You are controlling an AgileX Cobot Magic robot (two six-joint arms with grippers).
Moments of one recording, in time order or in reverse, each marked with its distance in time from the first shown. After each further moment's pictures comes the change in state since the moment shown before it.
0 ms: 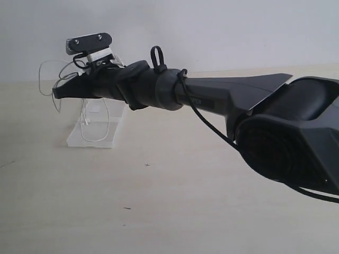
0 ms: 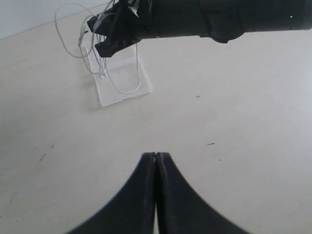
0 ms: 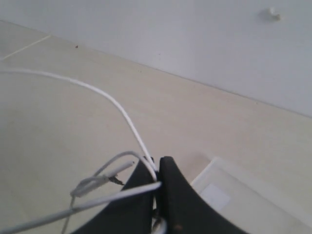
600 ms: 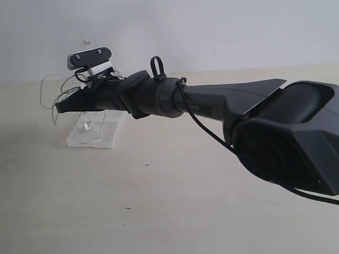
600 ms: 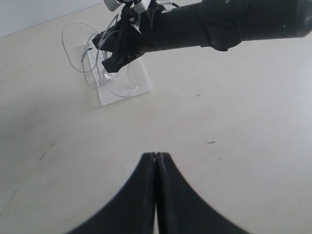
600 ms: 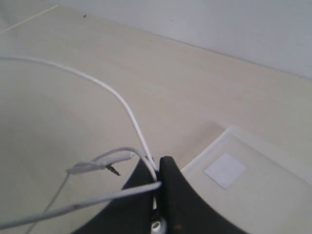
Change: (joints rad) left arm 0.000 0.000 0.000 0.000 0.006 0.000; right arm -0.002 0.022 0.028 -0.019 0.053 0.013
